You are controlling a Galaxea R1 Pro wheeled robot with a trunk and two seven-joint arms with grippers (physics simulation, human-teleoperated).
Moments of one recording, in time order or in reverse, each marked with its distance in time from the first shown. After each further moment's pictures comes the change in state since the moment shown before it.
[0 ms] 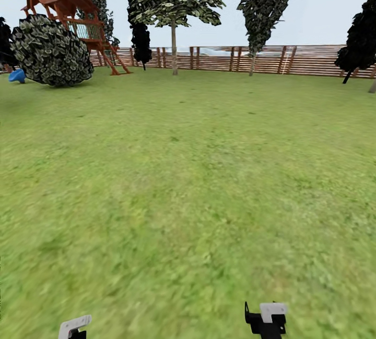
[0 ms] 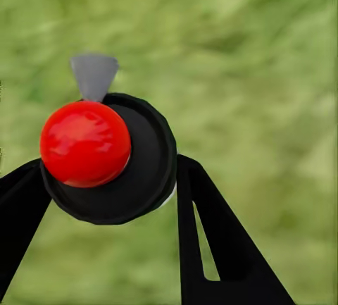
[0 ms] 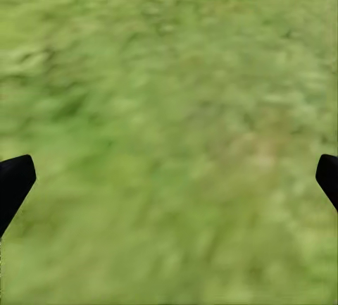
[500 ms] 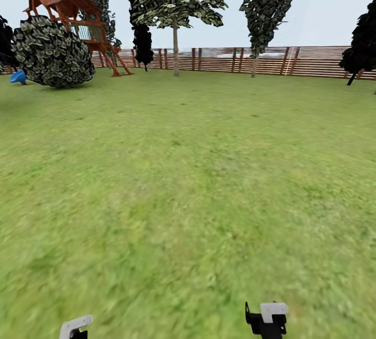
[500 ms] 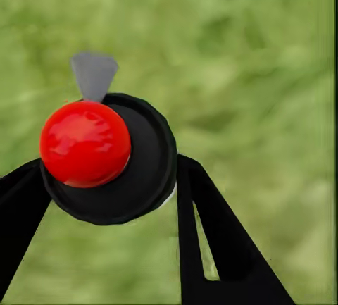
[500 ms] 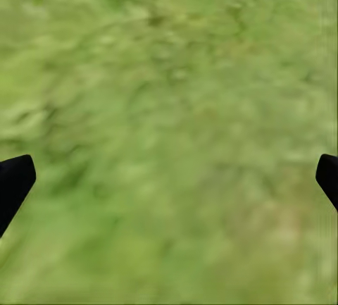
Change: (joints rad) left arm 0.000 -0.007 0.000 0.000 0.002 0.002 0.001; right arm 0.000 -0.005 0.001 0.001 0.006 0.000 0.003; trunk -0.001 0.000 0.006
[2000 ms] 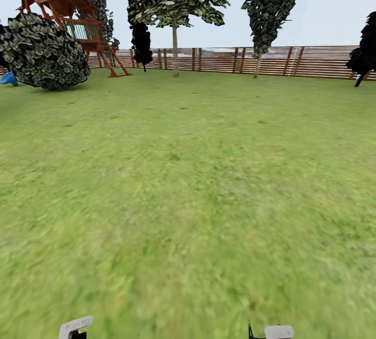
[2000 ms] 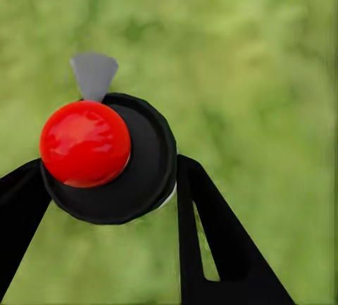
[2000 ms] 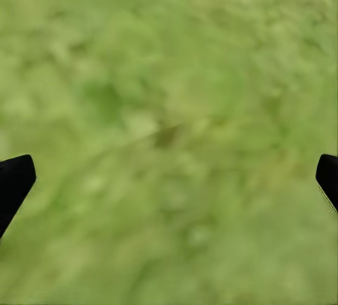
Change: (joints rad) left arm 0.005 0.004 0.001 -0.001 -0.001 -0.002 -0.001; right arm 0.080 0.002 0.001 0.005 -0.001 0.005 0.000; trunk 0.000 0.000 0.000
